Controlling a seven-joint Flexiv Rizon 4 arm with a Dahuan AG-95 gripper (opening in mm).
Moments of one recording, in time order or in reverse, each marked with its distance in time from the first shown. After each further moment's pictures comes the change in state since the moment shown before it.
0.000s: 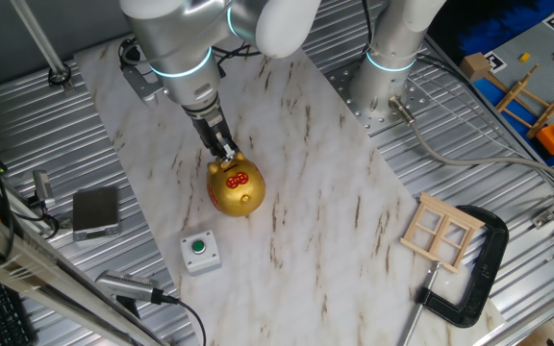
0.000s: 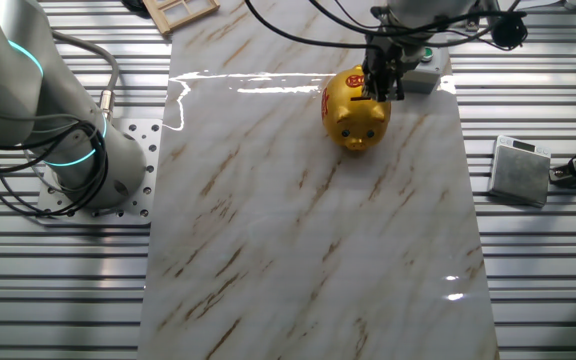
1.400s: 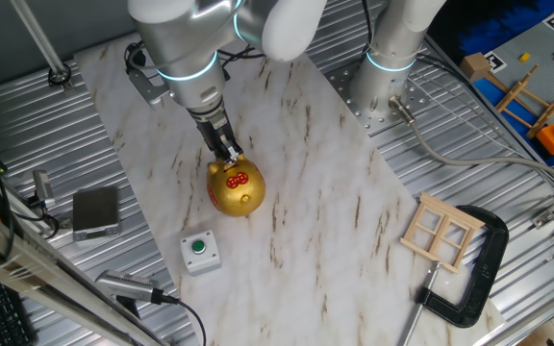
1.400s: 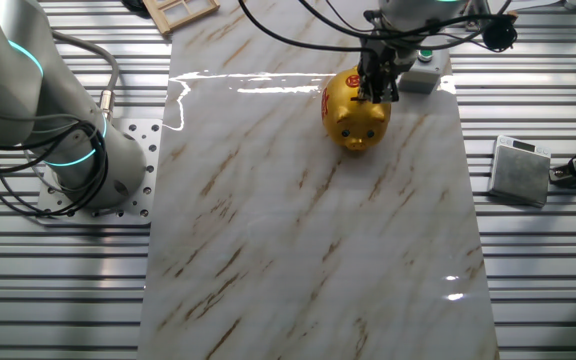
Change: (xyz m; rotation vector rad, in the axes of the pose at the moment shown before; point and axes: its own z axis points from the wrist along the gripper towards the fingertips) arm 0.005 0.003 0.010 0.001 -0.010 -0.012
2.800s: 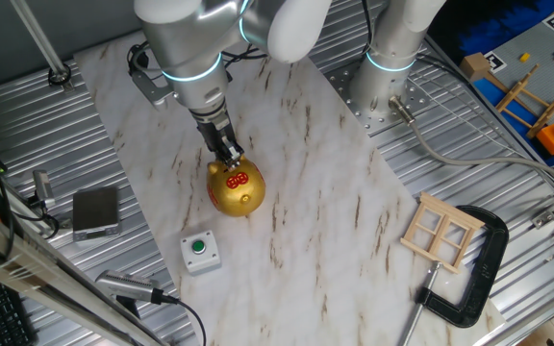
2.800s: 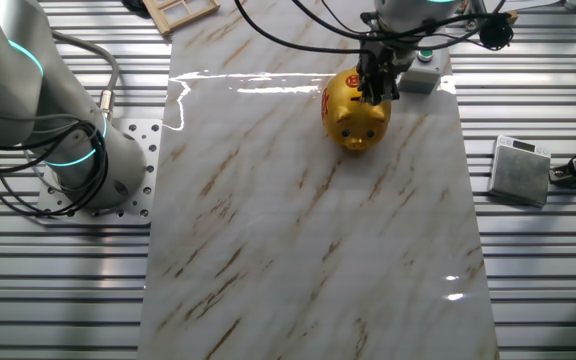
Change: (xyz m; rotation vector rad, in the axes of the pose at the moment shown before) arm -0.002 0.001 0.003 0.002 -0.018 -0.024
